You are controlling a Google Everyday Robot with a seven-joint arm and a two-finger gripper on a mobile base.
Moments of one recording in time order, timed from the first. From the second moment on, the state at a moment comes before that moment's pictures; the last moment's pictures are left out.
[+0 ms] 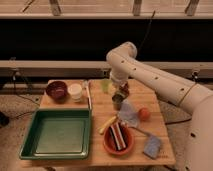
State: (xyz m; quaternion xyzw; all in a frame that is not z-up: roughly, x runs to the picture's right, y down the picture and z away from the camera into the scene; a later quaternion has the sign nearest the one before) arm 0.073 0.009 0.796 -0.10 -0.25 -0.89 0.37
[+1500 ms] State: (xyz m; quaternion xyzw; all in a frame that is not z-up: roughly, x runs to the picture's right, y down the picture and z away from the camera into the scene) arm -0.102 0.033 0.876 -0.09 -0.32 -0.87 0.38
